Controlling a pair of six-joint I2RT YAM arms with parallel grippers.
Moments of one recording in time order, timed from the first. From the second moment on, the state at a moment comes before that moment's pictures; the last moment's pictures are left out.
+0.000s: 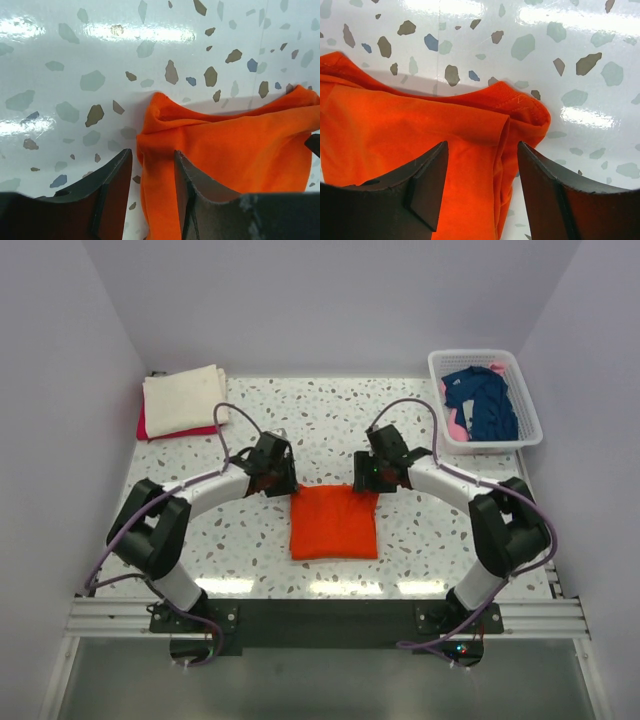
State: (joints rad) left arm -0.52 1.62 0.96 -0.28 -0.01 -0.64; right arm 0.51 1.65 1.05 -0.40 -0.02 0.46
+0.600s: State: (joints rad) left arm -0.52 1.70 0.98 -0.27 0.00 -0.64; right arm 0.49 1.72 1.07 -0.38 -0.01 0.44
